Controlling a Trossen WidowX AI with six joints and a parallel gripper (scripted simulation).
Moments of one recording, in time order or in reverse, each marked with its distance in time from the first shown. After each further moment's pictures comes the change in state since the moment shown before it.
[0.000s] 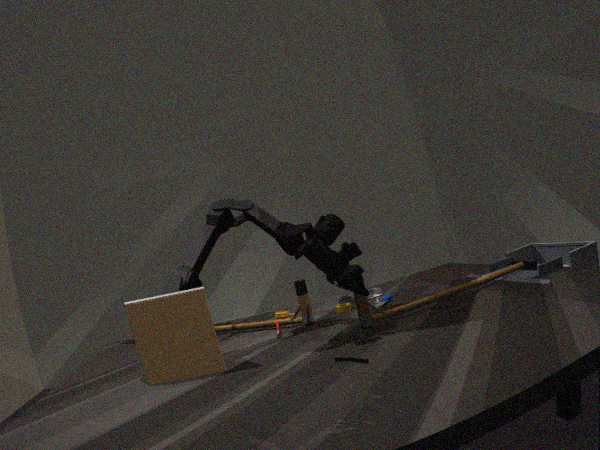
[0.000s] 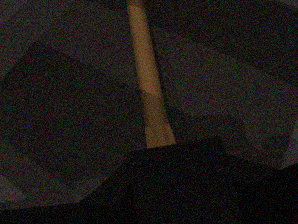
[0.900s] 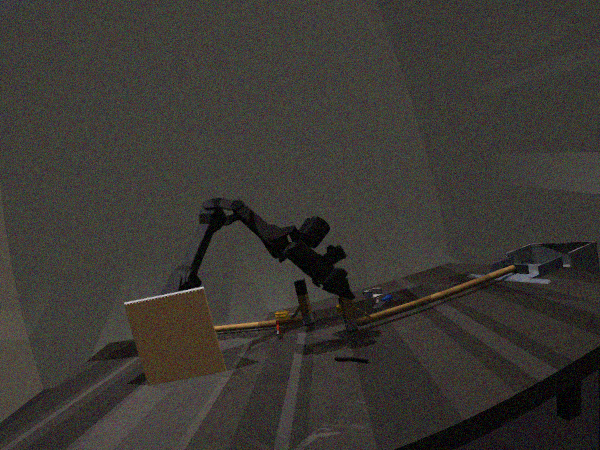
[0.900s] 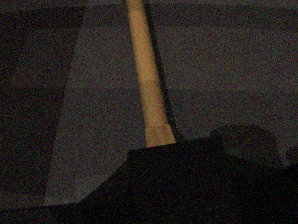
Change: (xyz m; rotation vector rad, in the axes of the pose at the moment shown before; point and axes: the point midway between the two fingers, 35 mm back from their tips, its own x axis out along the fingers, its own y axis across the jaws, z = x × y) arm -0.025 0.000 -0.031 0.002 -0.001 -0.001
